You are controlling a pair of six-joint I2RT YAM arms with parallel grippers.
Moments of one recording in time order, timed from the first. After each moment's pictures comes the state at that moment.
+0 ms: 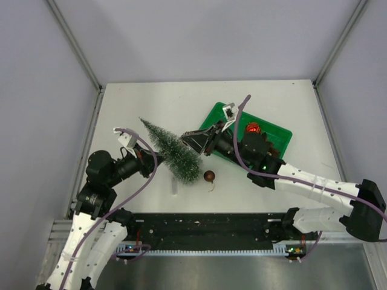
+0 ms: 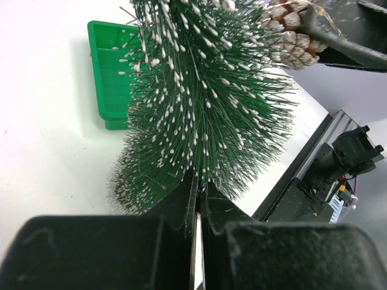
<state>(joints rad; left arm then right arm) -0.27 0.50 0.70 -0.32 0.61 -0.31 1.01 1.19 0.89 0.46 0.03 0.64</state>
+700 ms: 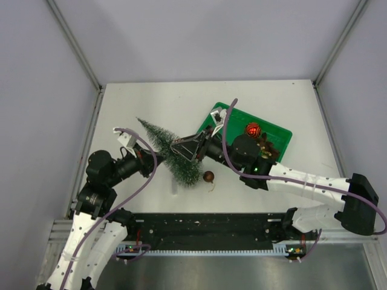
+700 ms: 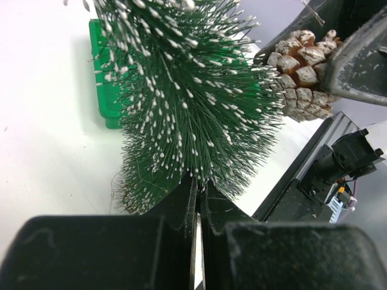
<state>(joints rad) -0.27 0.50 0.69 -0.32 0.61 -0.32 1.07 1.26 0.92 0.51 0.00 0.66</state>
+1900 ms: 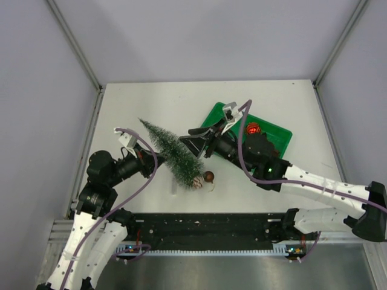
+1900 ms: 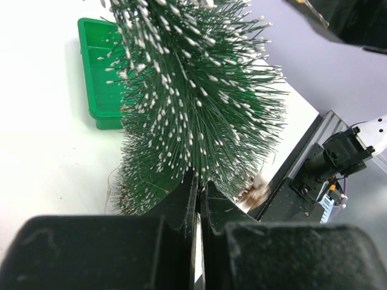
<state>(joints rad) -0.27 0.50 0.68 -0.29 0.64 -0.34 1.10 1.17 0.98 0.36 0.12 0.50</state>
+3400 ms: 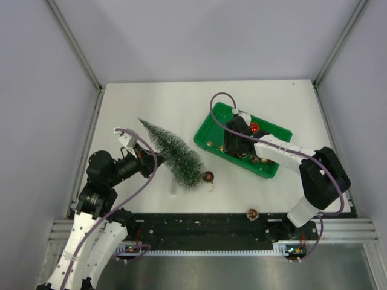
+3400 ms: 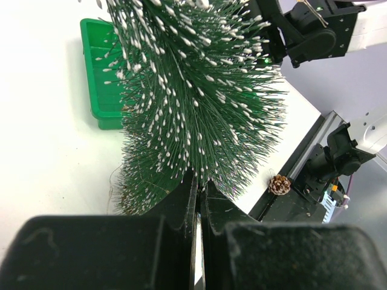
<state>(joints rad) -0.26 0.50 0.68 -0.29 0.63 -0.34 0.61 1.59 1.02 -0.37 0.29 0.58</state>
